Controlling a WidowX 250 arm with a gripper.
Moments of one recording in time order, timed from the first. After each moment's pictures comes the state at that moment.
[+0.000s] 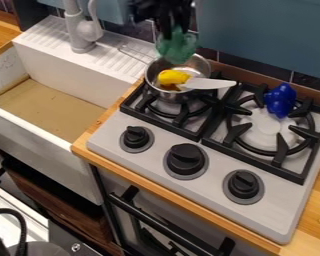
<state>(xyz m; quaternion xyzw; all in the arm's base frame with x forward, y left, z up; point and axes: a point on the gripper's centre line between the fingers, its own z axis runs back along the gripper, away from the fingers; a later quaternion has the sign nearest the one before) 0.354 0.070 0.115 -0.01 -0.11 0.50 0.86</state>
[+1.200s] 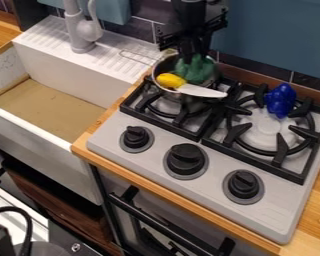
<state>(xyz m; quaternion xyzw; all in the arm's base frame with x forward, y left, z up) 0.375 0.055 0.069 0.01 -0.15 0.46 0.88</state>
